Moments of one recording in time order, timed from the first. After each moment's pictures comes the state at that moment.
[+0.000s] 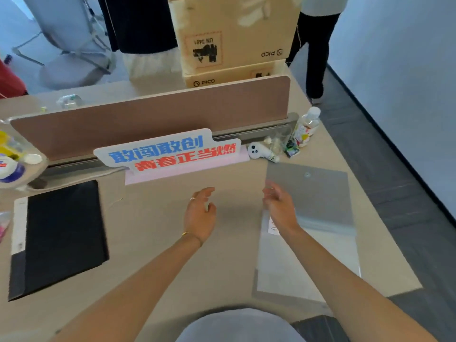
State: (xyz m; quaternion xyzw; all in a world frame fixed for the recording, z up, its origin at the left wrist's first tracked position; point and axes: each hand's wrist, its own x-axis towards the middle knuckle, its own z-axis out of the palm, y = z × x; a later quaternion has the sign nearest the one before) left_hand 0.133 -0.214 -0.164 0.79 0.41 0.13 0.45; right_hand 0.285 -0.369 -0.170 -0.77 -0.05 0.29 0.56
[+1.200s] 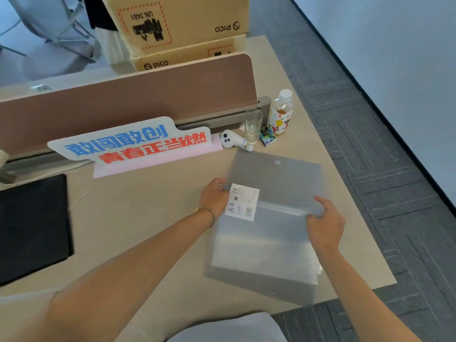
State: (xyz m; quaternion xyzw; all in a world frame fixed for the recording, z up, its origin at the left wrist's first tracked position) left_hand 0.255 -0.302 -0.169 0.68 0.48 -0.01 0.55; right_hand 0.365 -0.554 -0.226 -0.91 0.00 0.11 0.39
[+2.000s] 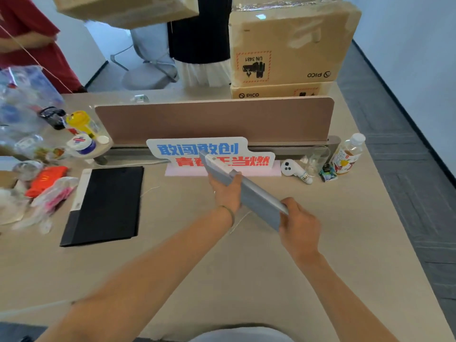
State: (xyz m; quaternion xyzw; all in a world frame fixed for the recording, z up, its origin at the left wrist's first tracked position) left_hand 0.184 -0.228 -0.091 0.42 0.55 0.30 0.66; right_hand 0.269 -0.383 -0.134 -0.85 -0.42 -0.09 0.29
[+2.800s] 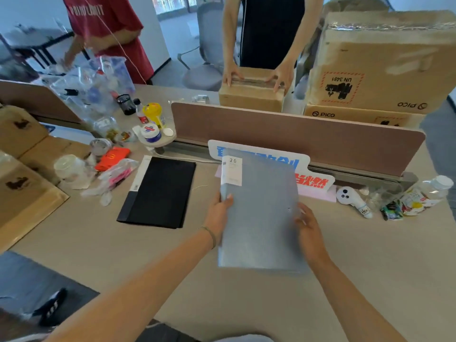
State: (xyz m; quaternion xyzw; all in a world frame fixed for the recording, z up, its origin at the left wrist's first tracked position) left_hand 0.028 -0.166 -0.087 0.39 0.50 0.31 0.71; right_hand 0.221 -0.280 -0.148 -0.72 -0.22 0.37 0.54
